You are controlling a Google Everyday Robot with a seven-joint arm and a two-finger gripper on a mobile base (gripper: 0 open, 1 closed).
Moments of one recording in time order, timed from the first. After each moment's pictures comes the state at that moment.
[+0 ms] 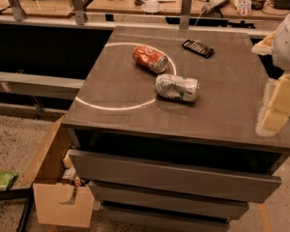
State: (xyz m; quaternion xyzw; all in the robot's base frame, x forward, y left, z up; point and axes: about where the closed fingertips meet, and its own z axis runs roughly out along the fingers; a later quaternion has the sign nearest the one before) arm 0.438 -0.217 0.976 -0.60 0.78 -0.03 0.16
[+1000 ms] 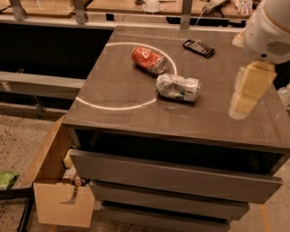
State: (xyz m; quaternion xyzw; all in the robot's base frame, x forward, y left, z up) arm 0.483 -0.193 0.969 -0.60 0.78 -0.05 0.16
